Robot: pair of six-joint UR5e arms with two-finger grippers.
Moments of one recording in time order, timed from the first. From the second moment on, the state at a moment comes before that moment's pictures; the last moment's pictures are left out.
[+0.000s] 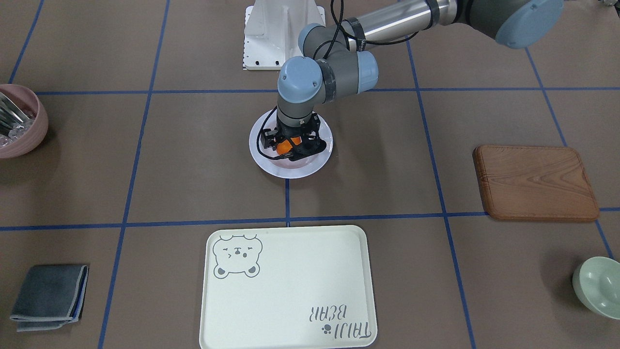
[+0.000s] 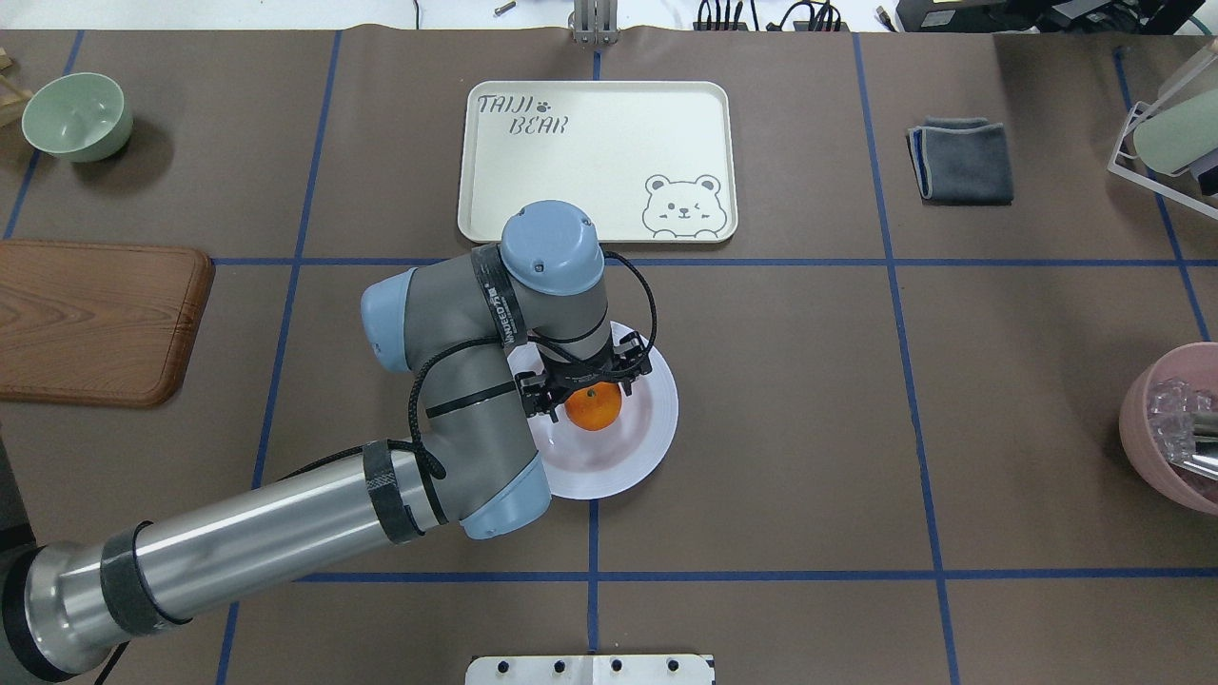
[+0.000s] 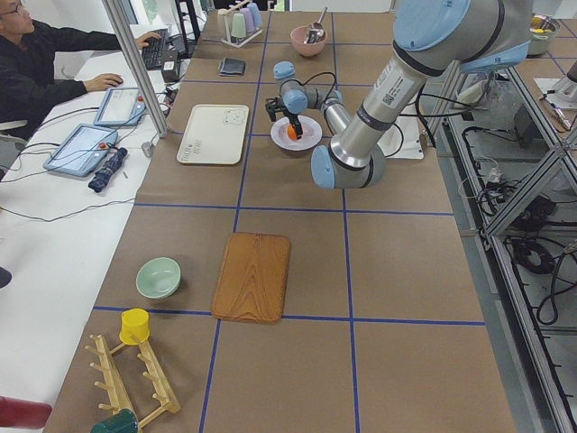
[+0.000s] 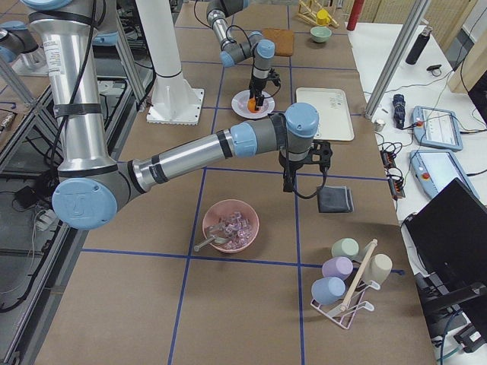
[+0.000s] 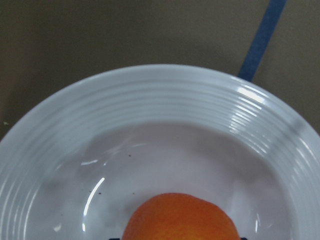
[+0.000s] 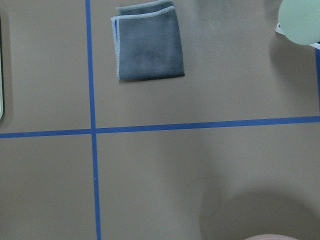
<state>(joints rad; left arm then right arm) -0.49 -2.45 -1.37 -1.68 -2.06 -1.58 1.44 -1.46 1.87 -1.71 2.54 0.36</state>
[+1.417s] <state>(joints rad) -0.97 -2.05 -1.78 -1.67 -2.07 -1.10 0.64 -1.36 1.61 -0.33 1.93 1.76</state>
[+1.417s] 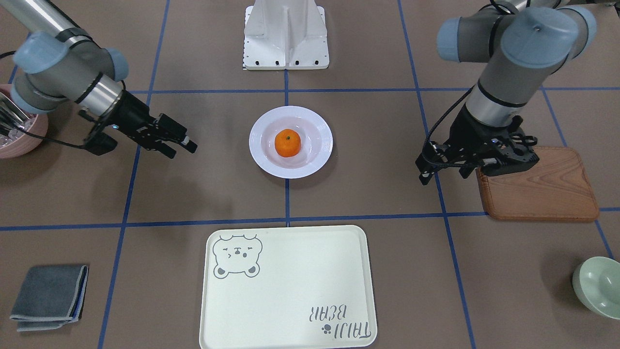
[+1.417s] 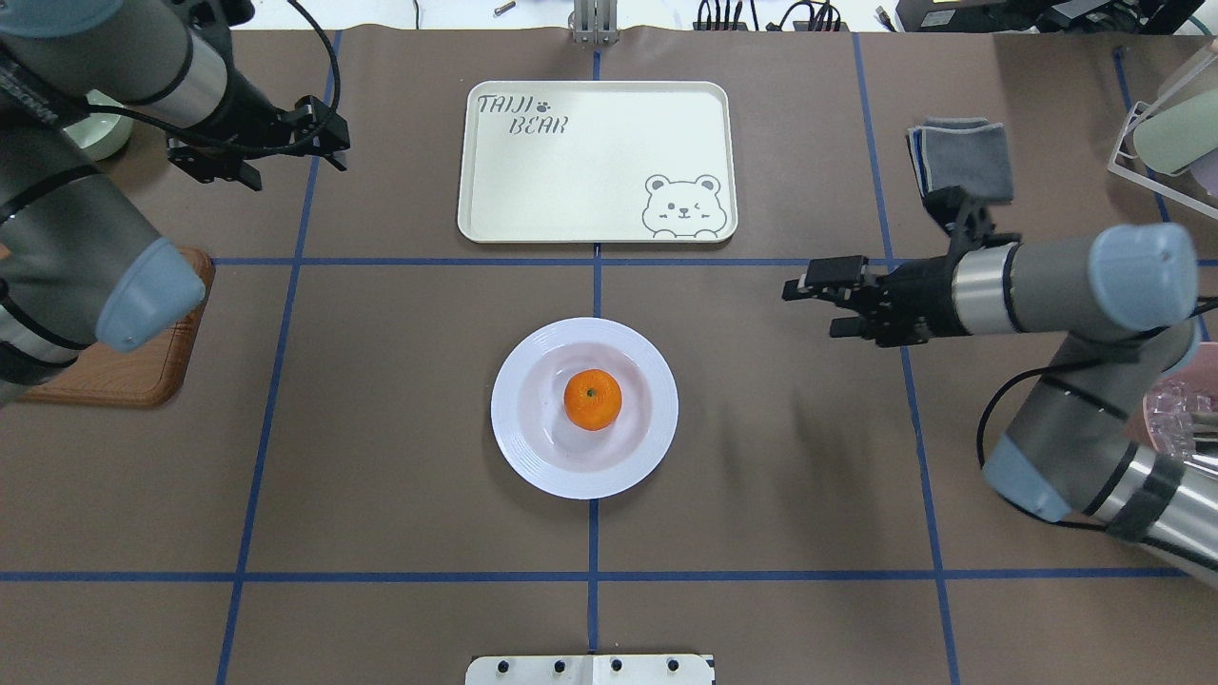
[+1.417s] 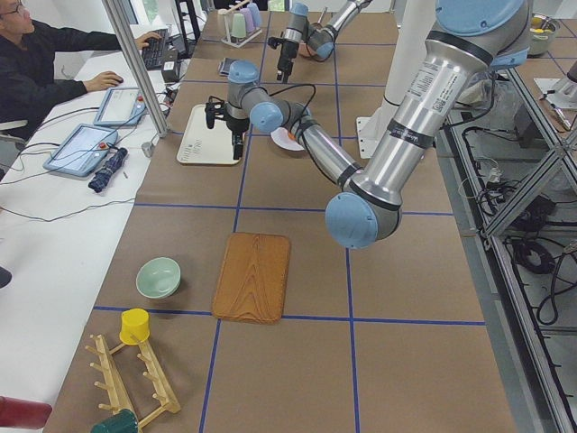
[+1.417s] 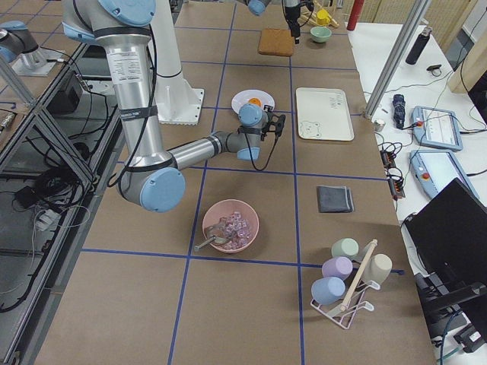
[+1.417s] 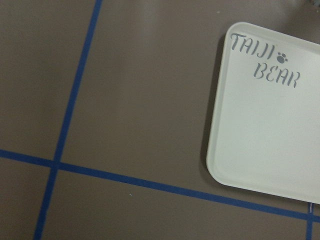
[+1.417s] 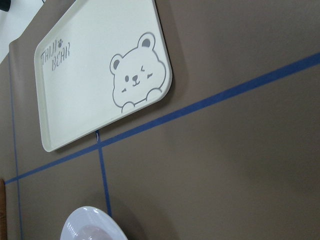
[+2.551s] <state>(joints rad) -0.99 -2.01 -1.78 -1.67 -2.07 -1.09 0.44 -1.22 1.48 -0.25 1.76 1.82</state>
